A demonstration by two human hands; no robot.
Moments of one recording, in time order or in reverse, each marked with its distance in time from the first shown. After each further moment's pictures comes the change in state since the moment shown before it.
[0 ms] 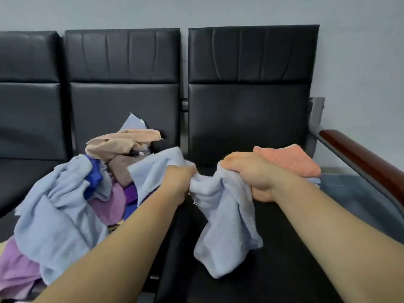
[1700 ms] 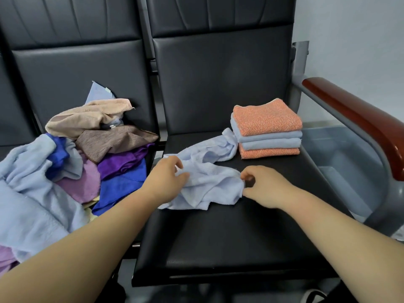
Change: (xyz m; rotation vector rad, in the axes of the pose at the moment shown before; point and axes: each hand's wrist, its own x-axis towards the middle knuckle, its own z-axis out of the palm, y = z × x) left_hand -0.030 -0.073 0.023 0.806 -0.096 0.380; right_hand -0.026 0.160 -0.072 -0.875 0.205 0.055
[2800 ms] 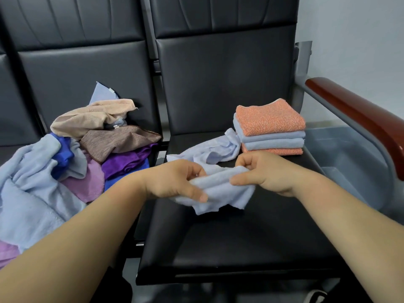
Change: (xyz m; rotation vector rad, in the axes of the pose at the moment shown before) left_hand -0.014 0.035 -0.045 -0.302 -0.705 0.225; right_hand -0.013 -0.040 -0.036 0.638 -0.217 -0.151
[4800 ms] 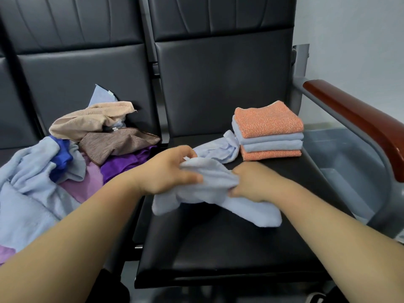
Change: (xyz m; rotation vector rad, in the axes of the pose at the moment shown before) left_hand -0.009 0.011 -0.013 0.198 0.342 0.044; right_hand 0.013 -0.004 0.022 -0.837 0.041 0.126
